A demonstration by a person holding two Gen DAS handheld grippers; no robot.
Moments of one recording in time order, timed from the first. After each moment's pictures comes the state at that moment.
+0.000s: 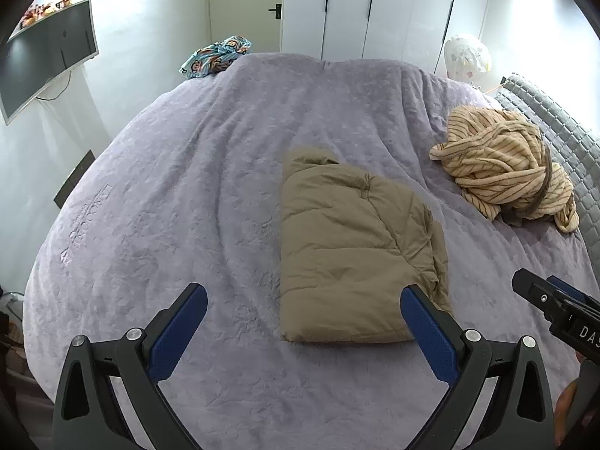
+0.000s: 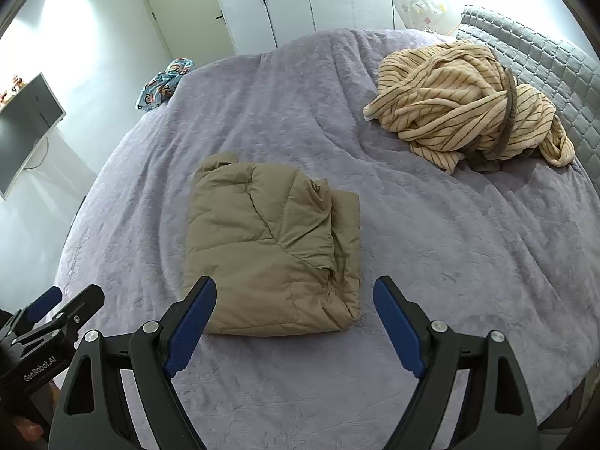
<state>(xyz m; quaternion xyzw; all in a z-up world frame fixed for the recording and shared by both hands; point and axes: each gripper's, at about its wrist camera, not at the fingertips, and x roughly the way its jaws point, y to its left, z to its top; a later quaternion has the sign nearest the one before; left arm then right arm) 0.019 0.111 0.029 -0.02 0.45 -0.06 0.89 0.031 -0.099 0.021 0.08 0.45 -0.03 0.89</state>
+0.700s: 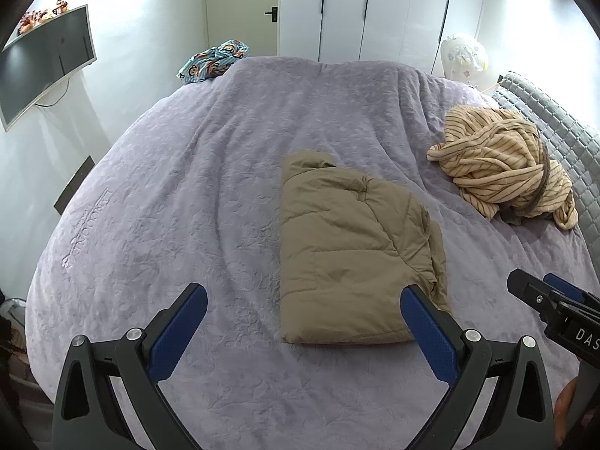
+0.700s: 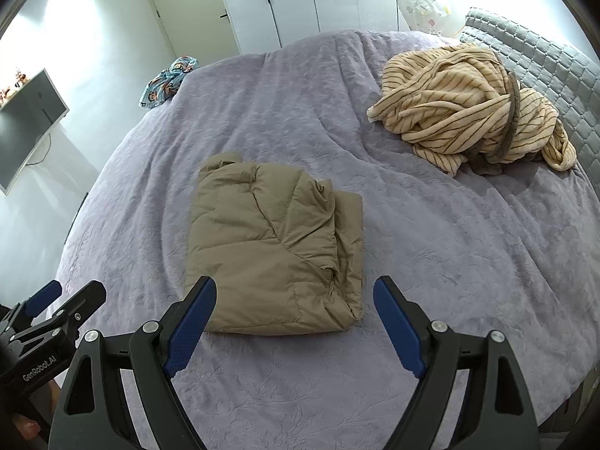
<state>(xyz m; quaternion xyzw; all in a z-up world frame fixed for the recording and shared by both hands) 0.017 0.110 0.035 -0.01 0.45 -0.06 0.89 0.031 -0.097 0.023 0.08 0.45 -0.02 0.89</state>
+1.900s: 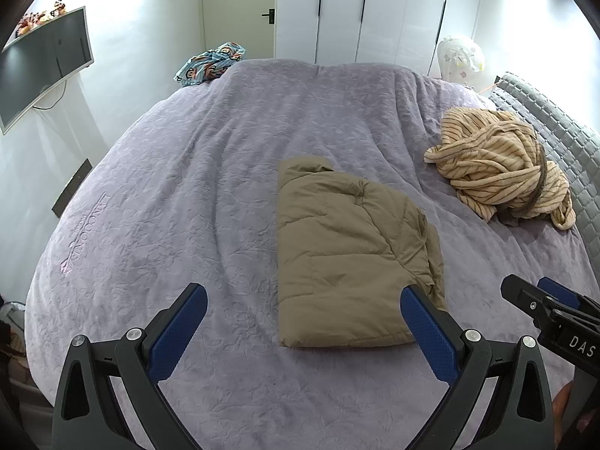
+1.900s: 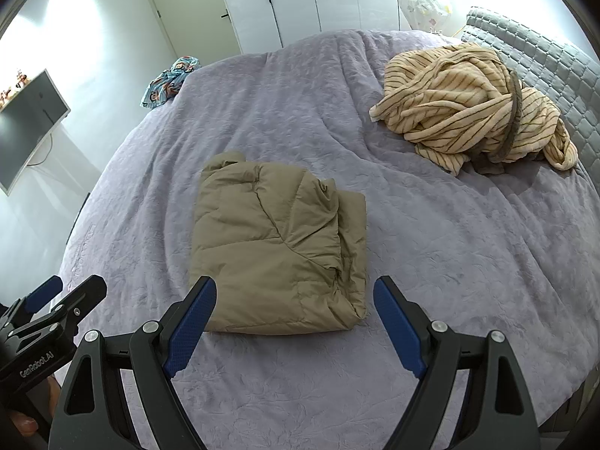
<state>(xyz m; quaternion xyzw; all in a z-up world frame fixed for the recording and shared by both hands) 0.023 0.110 0.041 -0.01 0.44 -0.07 0.89 0.033 -0.095 0.022 0.08 0.45 -0.02 0.89</state>
